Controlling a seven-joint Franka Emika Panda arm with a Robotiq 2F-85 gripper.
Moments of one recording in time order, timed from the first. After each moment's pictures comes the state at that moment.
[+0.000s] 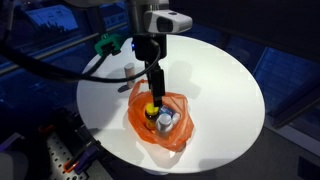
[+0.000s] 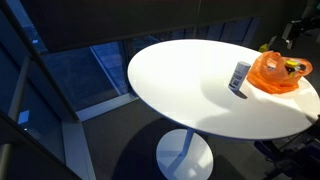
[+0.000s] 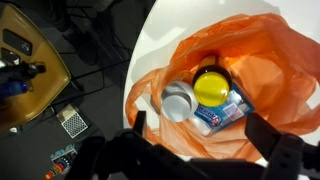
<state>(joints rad) -0.18 -0.02 -0.15 -2.46 -0.44 2.30 0.66</state>
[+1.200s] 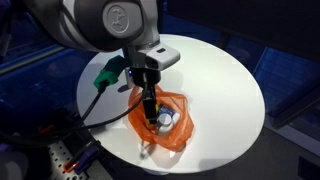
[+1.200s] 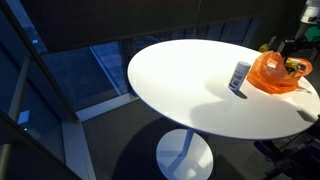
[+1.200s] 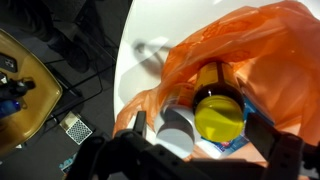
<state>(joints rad) -0.18 0.08 -0.21 -2.57 -0.56 2.55 0.89</state>
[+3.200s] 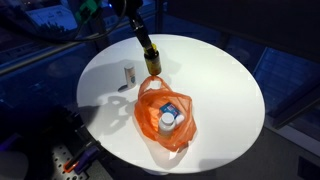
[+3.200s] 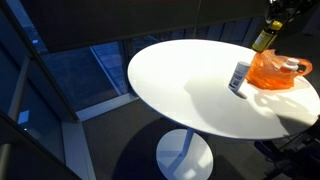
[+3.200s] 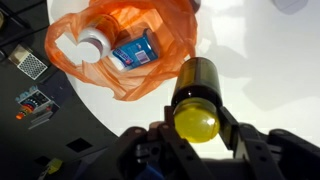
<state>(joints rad) -0.09 -0.17 -0.02 -2.53 -0.61 2.55 1.02</state>
